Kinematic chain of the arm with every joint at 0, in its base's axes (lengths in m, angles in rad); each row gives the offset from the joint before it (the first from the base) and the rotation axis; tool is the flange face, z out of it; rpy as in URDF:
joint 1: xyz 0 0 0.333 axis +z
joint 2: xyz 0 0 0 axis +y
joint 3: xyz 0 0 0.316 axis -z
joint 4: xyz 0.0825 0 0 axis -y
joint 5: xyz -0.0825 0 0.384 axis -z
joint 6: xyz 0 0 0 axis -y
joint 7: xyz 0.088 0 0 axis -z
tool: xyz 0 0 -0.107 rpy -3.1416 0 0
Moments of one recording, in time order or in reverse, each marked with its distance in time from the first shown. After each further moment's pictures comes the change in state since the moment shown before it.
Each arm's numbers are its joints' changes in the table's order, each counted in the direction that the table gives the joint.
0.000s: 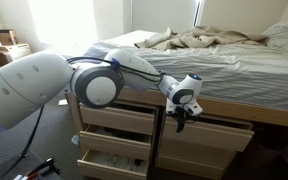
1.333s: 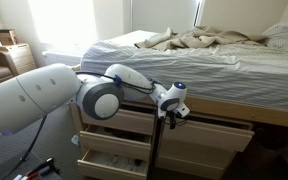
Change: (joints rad) arm 0.036 0.161 -0.101 0.100 -0.024 0.235 -0.081
